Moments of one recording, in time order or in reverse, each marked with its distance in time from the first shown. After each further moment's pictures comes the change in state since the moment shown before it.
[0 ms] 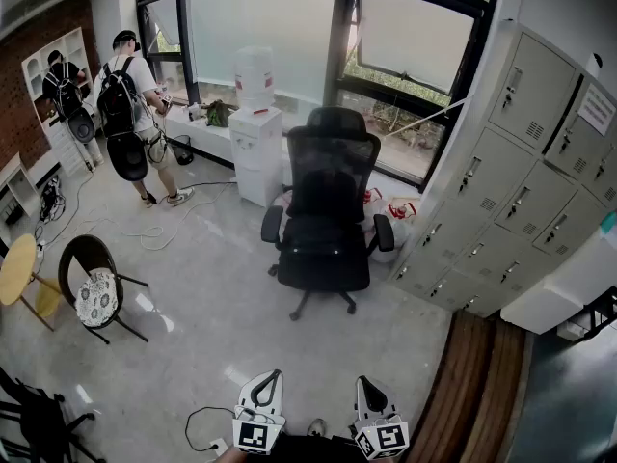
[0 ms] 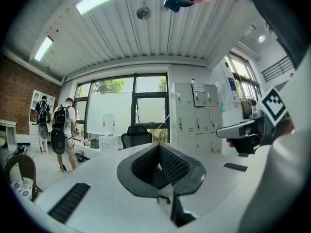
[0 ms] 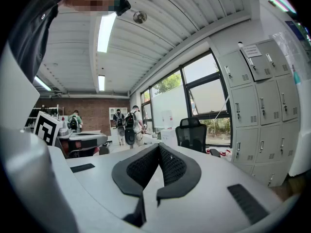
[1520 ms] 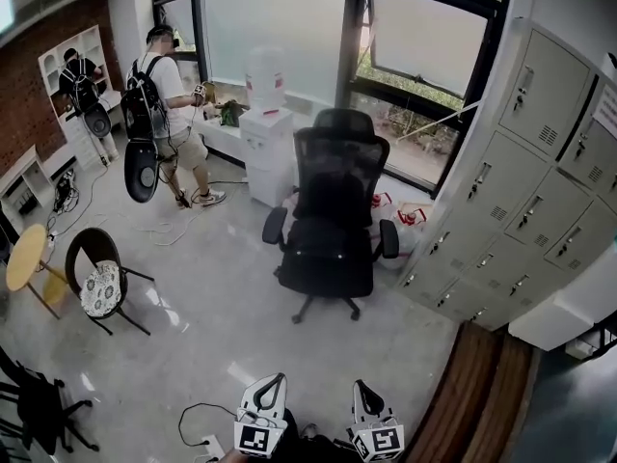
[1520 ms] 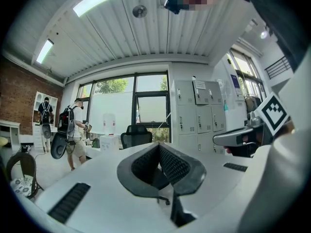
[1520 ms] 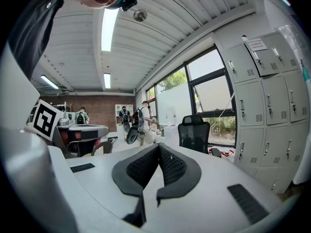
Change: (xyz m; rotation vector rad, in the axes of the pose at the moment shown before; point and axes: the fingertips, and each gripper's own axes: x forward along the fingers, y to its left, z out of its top) left arm 0.037 -0.051 -0.006 0.000 0.002 0.044; right arm 0.006 -0.055 -0.023 -0.034 0.030 0.081
